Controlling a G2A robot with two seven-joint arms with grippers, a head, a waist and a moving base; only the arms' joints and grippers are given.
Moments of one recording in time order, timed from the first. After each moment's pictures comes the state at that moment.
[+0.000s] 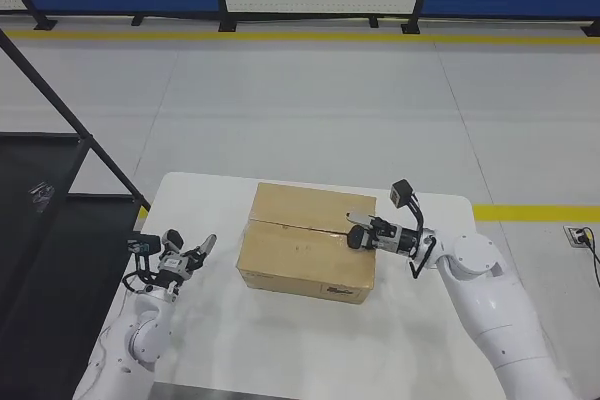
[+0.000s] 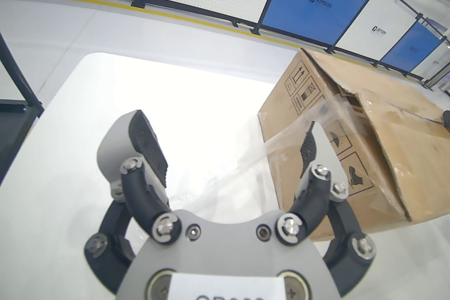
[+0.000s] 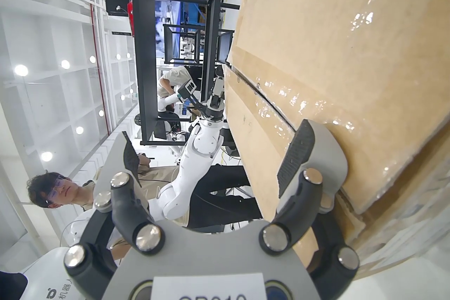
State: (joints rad) left arm 1.07 -1.19 -1.43 -1.20 0.96 -0.33 0.18; right arm -0.60 -1.29 1.22 -0.94 0.25 -0.27 1.08
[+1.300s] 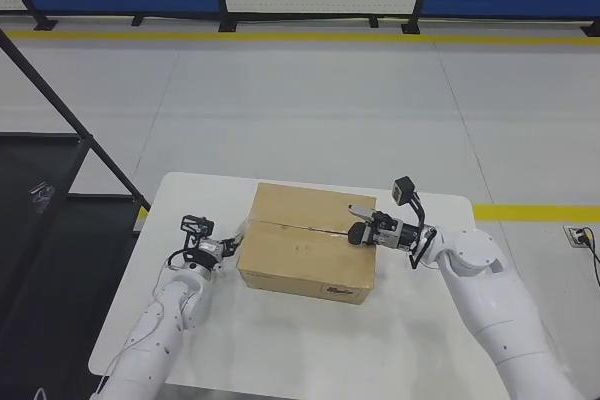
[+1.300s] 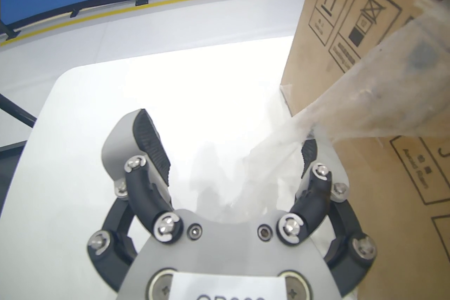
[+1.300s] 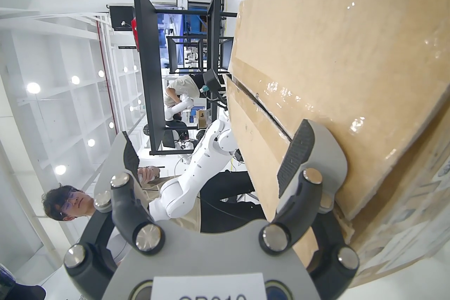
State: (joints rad) left arm 0.69 -1.31 -1.13 -0.64 1.23 -0.17 0.36; right arm -0.58 -1.28 1.20 -0.91 0.30 -0.21 1.05
